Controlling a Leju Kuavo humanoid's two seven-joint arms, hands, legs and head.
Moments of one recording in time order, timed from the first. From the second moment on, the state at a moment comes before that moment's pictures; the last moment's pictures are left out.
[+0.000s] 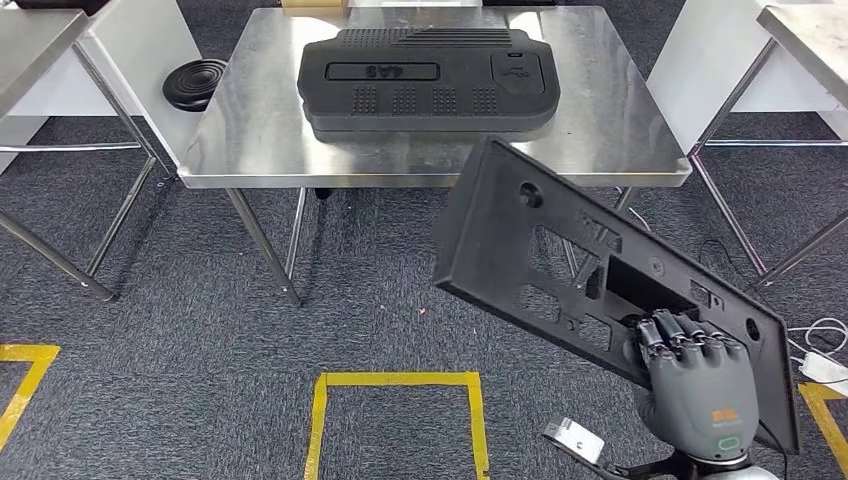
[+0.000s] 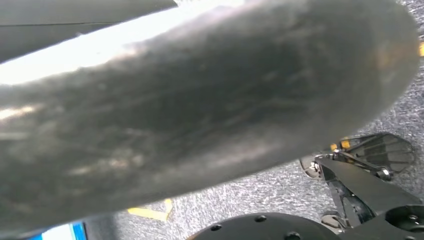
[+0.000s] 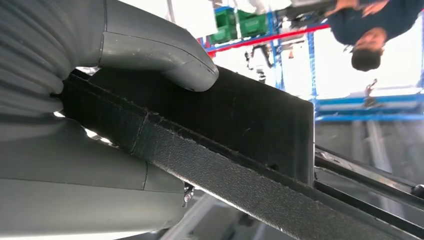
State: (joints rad) left arm 0.01 0.02 -0.30 -0.15 0.03 0.22 0.04; right arm 0.42 -0.40 0.14 -2.22 1.41 -0.39 0.24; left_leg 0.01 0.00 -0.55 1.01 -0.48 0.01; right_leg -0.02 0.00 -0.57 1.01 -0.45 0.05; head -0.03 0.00
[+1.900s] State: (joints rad) left arm -0.02 0.01 -0.34 -0.16 0.00 0.22 -0.01; right arm -0.21 -0.46 0.48 -1.92 1.33 -0.11 0.17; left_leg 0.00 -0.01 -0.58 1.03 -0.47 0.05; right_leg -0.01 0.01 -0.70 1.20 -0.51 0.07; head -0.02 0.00
